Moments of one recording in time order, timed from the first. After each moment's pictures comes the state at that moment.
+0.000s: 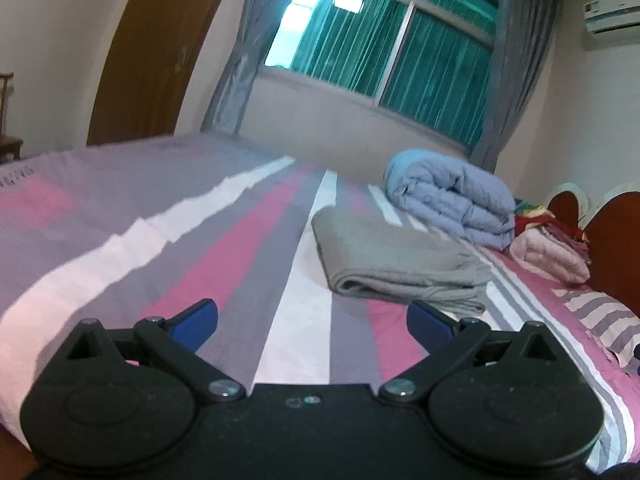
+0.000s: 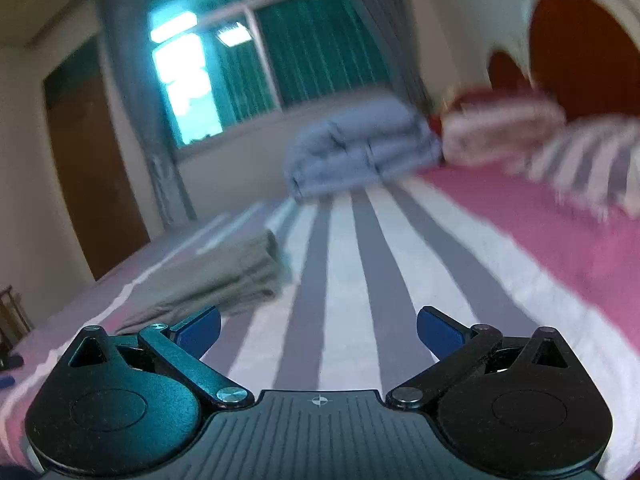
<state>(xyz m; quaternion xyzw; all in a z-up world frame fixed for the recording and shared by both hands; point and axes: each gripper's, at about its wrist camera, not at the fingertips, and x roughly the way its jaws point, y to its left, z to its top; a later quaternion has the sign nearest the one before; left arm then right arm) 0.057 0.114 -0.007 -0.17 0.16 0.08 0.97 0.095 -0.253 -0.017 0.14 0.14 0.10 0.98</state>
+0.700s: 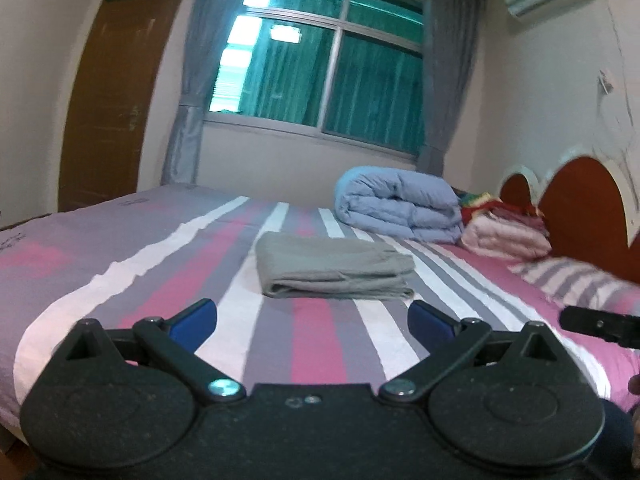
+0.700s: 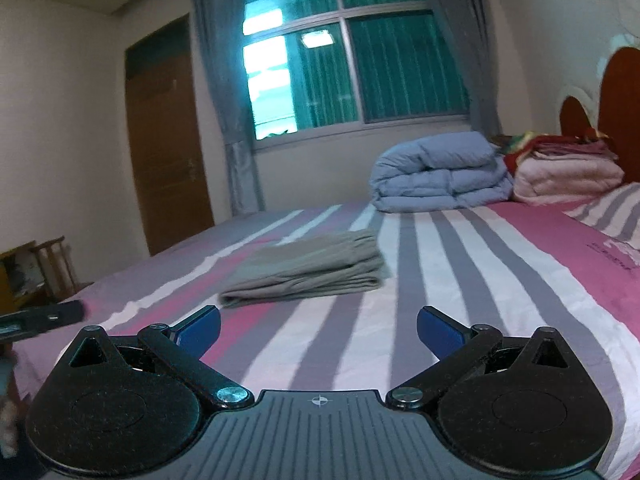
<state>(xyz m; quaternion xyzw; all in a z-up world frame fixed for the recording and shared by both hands) -0.016 0.022 0.018 -0.08 0.12 0.03 0.99 0.004 -0.158 0.000 0.08 0.12 0.19 0.97</state>
